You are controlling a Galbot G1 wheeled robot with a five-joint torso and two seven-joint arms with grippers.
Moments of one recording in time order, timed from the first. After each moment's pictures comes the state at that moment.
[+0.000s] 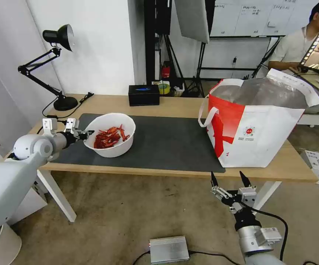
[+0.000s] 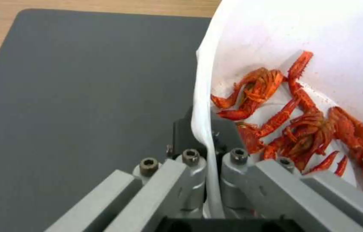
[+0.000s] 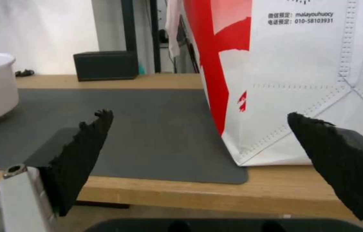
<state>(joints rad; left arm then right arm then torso) 0.61 -0.73 -0.19 -1.44 -0.96 0.60 0.16 -1.72 1.36 0.51 2.18 0.18 0.11 0.07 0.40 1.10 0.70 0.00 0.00</state>
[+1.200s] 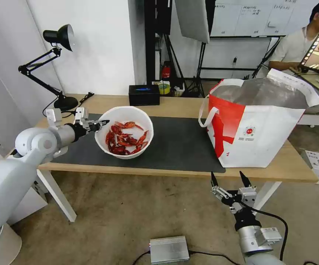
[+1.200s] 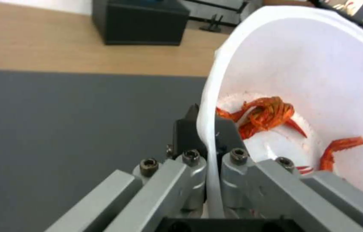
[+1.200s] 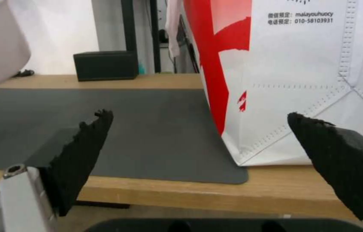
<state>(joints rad) 0.60 -0.72 -0.19 -1.68 -1.21 0.61 0.05 -1.72 1.36 0.51 2.18 0.18 0.11 0.07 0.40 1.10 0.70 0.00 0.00</state>
